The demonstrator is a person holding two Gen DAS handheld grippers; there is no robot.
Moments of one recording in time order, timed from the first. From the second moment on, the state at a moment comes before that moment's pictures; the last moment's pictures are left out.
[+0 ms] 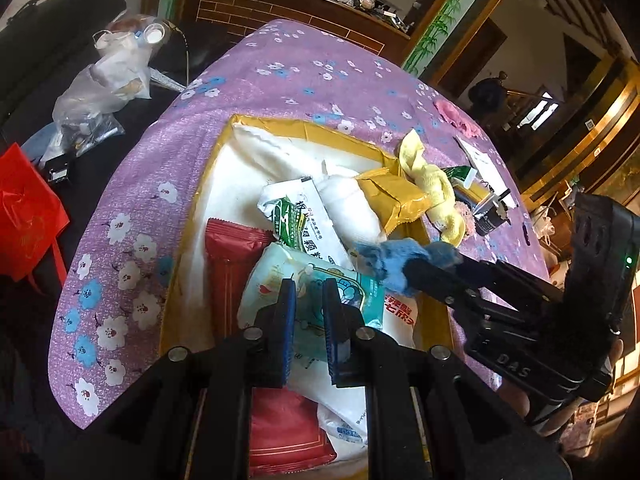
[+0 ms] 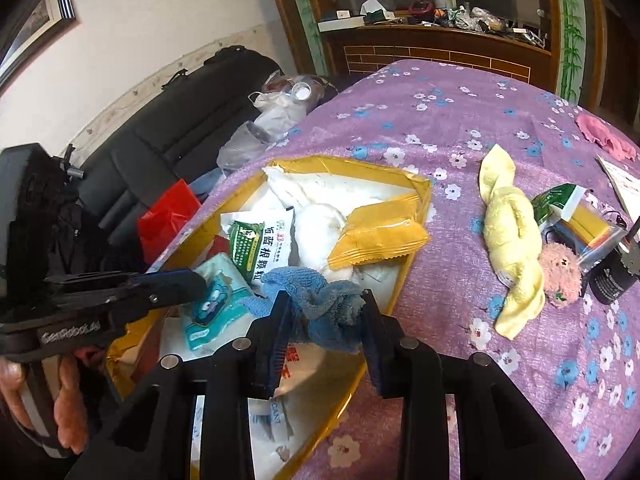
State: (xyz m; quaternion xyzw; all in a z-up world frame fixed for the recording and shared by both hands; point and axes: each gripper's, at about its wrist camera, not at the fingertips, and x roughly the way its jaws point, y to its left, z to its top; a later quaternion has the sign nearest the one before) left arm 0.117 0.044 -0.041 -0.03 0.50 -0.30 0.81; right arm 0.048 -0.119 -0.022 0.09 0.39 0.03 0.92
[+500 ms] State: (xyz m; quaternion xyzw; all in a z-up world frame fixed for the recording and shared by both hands) left arm 0.067 -0.017 0.002 0.01 0.44 -0.35 0.82; right arm -0.029 -0.190 -0.027 0.16 0.34 -0.02 0.93
